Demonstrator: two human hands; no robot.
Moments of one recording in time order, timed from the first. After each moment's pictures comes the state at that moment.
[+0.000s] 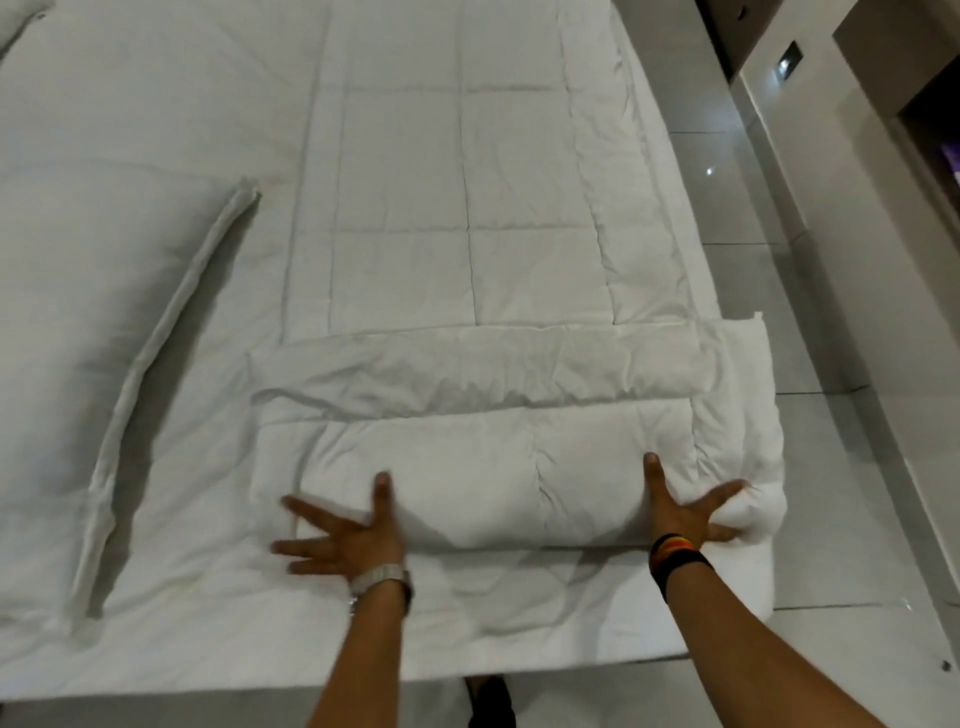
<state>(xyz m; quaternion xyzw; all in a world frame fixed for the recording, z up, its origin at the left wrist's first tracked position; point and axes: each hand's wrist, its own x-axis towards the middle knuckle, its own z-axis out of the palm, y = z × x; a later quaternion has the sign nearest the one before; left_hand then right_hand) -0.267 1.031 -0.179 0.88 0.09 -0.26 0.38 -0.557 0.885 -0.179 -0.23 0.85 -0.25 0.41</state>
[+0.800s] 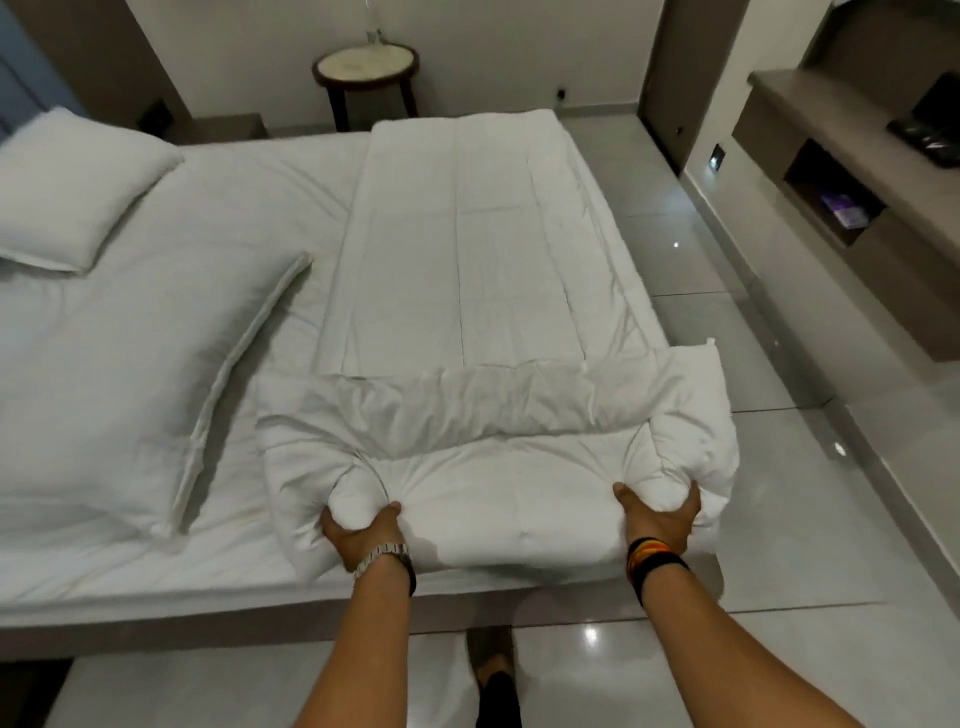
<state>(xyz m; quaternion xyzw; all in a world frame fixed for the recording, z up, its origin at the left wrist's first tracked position) -0.353 1.175 -0.094 0.75 0.14 -0.29 0.57 -0.633 1.052 -0.111 -0.23 0.73 -0.41 0.49</state>
